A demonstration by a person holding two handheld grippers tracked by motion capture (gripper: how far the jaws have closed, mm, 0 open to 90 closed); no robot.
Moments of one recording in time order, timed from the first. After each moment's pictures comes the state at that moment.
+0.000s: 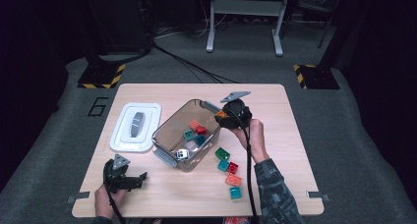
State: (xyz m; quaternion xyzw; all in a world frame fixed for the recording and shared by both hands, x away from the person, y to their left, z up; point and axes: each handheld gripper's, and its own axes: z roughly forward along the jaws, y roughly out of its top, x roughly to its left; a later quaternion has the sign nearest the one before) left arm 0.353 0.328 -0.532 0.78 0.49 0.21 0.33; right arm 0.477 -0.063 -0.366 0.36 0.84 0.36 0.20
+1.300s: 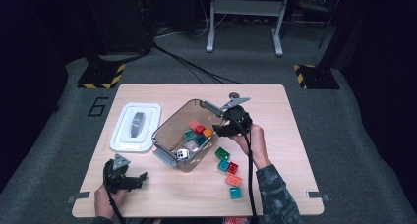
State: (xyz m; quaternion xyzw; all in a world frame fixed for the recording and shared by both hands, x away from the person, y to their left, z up) left arm 0.353 0.328 -0.531 0.78 0.49 0.21 0.33; right arm 0.463 -0.068 -0.378 0.36 0.85 0.35 0.18
